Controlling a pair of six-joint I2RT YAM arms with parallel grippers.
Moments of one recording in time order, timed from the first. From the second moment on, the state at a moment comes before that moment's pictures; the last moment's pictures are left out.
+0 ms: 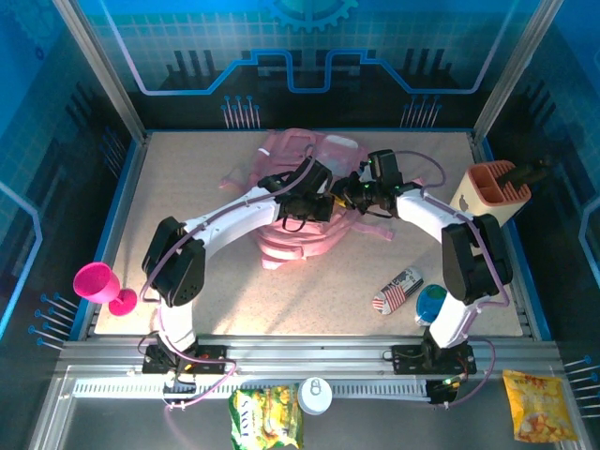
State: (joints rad) left arm -0.69 1.88 1.56 -0.65 0.08 -0.53; right arm 0.30 1.76 1.17 -0.17 -0.54 1.02
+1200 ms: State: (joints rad) left arm -0.63 1.81 1.49 -0.62 0.10 -0.34; right arm 0.21 1.59 1.19 -0.35 -0.40 0.90
